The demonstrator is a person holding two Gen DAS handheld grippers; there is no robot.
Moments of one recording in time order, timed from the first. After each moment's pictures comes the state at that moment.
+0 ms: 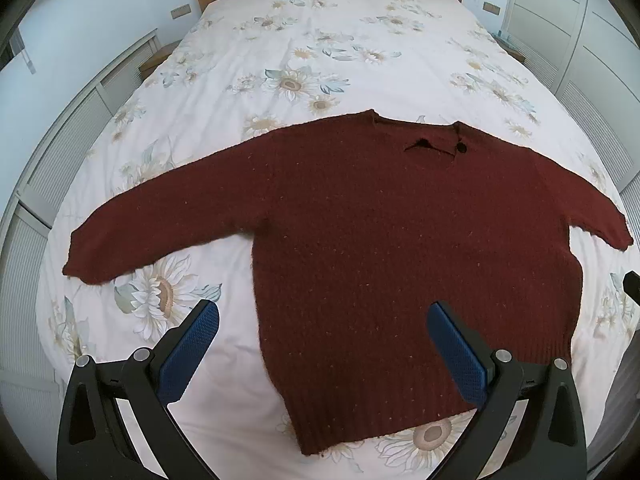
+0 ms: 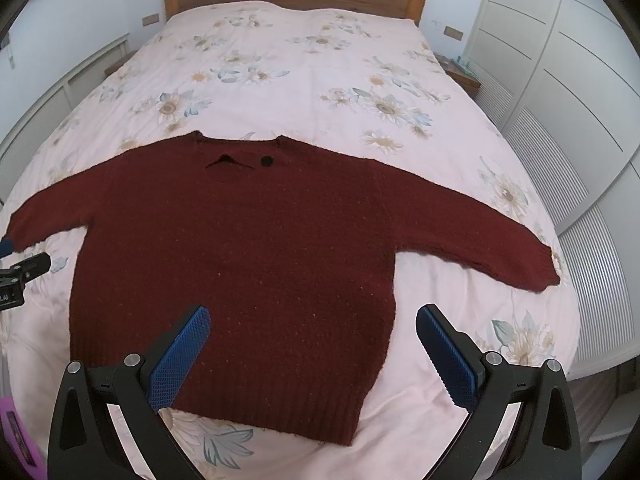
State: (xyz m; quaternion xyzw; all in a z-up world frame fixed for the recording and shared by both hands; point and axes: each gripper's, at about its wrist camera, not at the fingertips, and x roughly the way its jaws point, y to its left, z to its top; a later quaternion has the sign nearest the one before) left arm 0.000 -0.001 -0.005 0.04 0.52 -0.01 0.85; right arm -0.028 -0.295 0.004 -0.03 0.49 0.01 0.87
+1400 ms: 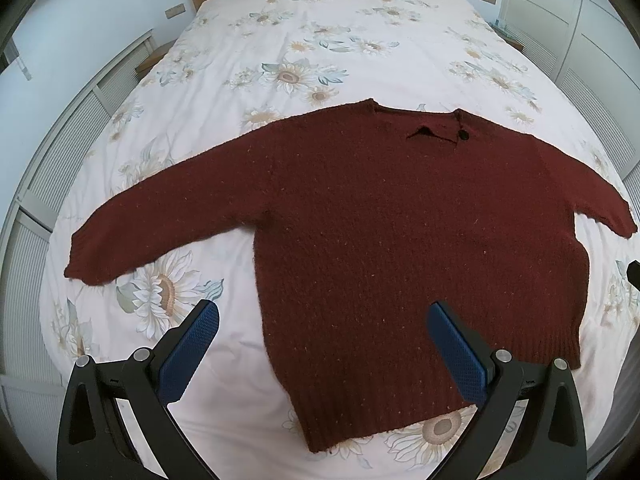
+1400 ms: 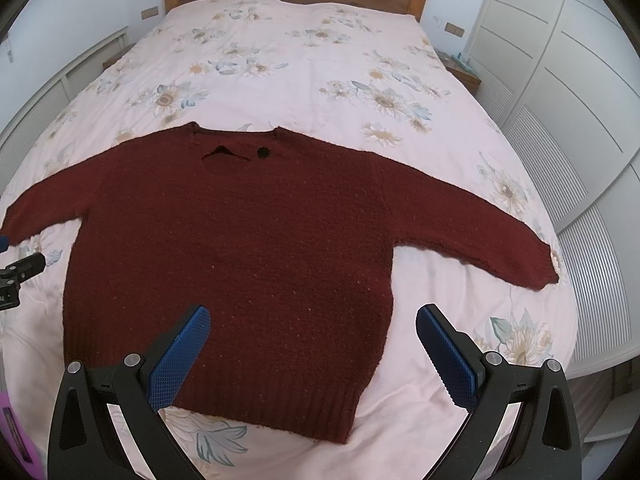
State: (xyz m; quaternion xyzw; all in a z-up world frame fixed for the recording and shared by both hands) left arm -0.001 -0.002 -0.013 0.05 0.53 -0.01 0.85; right arm -0.027 -0.295 -0.004 -0.04 0.50 0.00 0.86
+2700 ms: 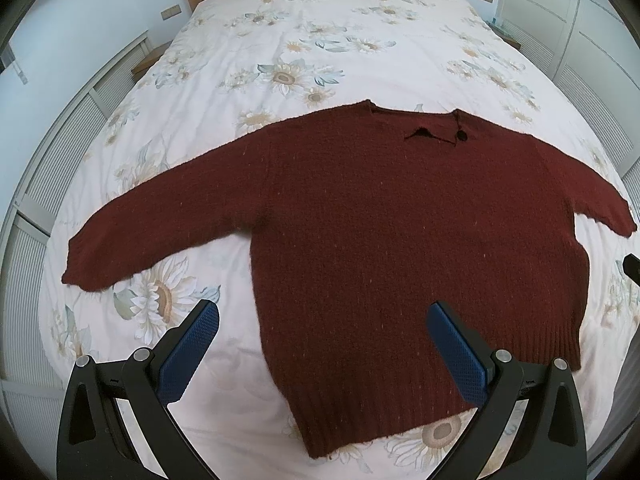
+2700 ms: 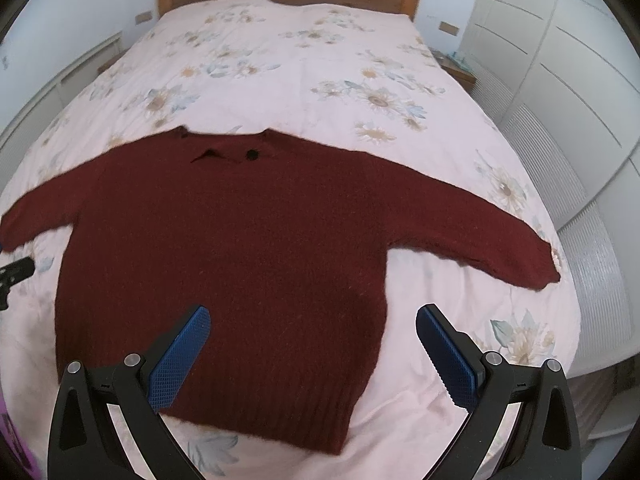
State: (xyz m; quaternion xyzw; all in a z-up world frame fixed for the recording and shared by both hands) left arm 0.006 -0.006 -0.016 0.05 0.53 -0.02 0.85; right arm -0.010 -0.322 -0.018 -0.02 0.49 -0.01 0.87
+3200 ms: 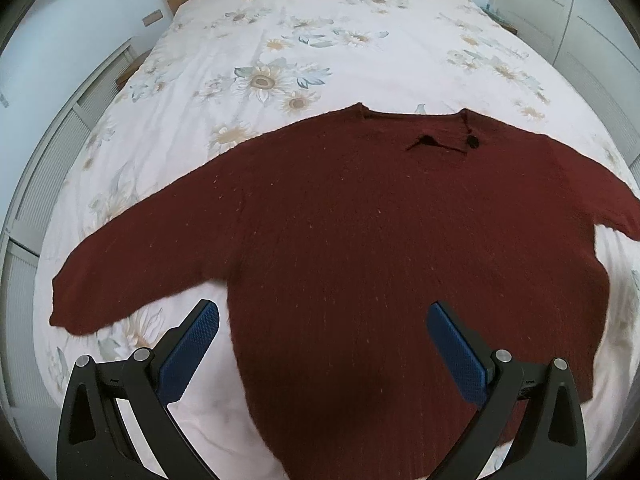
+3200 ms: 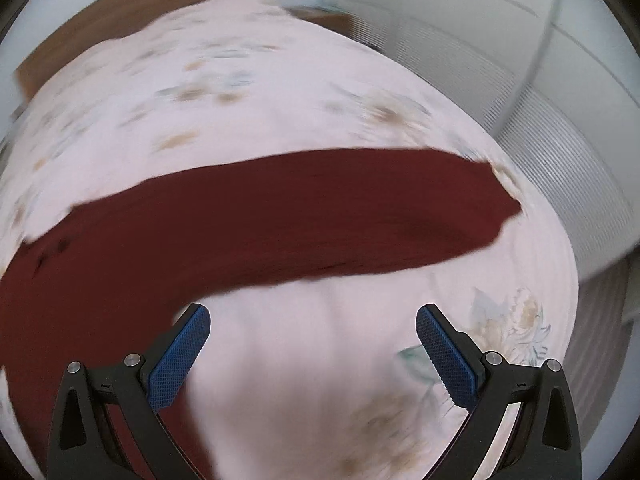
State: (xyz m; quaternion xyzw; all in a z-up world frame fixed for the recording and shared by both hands) left arm 0.077 -0.018 -0.049 0.08 0.55 -0.02 0.83; right arm 0.060 -0.567 -0.107 0.15 0.51 -0.19 0.82
